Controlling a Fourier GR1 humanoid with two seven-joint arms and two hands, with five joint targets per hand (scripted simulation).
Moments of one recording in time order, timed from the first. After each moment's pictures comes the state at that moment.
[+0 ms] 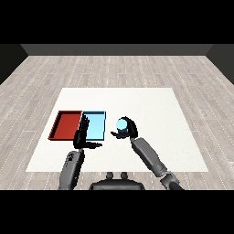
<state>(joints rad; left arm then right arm) -0.08 0.01 -0.06 -1.47 0.10 -0.03 -0.40 -0.48 -0.03 0.43 -1.05 -0.34 -0.36 -0.40</state>
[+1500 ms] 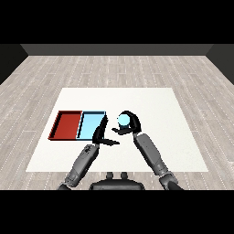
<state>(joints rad) -0.30 0.00 -0.34 -1.17 0.20 0.18 -0.39 -0.49 -0.01 0.28 -1.20 -0.18 -0.19 -0.32</state>
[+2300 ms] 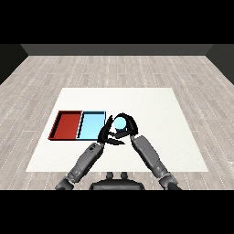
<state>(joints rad) -0.38 0.00 -0.46 -1.08 0.30 0.27 -0.39 -0.48 0.00 0.36 -1.26 -0.18 -0.21 -0.30</state>
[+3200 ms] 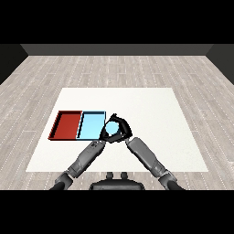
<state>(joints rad) -0.48 0.03 -0.53 -1.02 0.27 0.38 -0.38 -0.51 -0.01 0.51 -1.26 -0.21 -0.30 -0.29</state>
